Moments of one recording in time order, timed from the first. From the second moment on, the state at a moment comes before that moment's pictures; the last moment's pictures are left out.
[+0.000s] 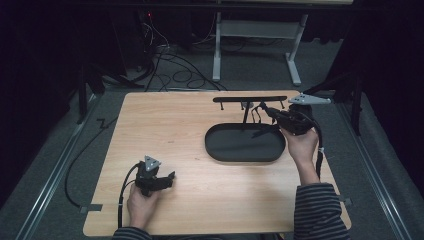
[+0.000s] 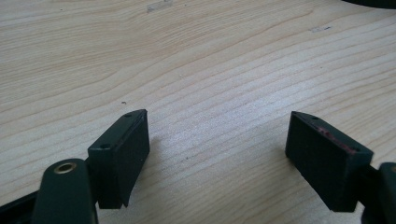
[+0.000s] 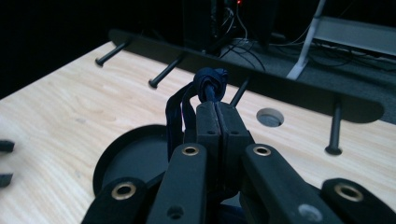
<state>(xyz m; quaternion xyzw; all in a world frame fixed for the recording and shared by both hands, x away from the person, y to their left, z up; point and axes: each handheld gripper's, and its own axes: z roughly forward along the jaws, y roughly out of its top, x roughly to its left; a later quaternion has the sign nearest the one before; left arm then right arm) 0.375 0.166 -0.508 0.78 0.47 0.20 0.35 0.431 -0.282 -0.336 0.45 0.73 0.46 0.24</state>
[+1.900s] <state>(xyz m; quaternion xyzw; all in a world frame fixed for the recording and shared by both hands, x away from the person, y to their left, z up) 0.375 0.166 -0.508 0.79 0.47 0.20 0.35 0.440 -0.293 -0.340 0.48 0.72 0.43 0.25</state>
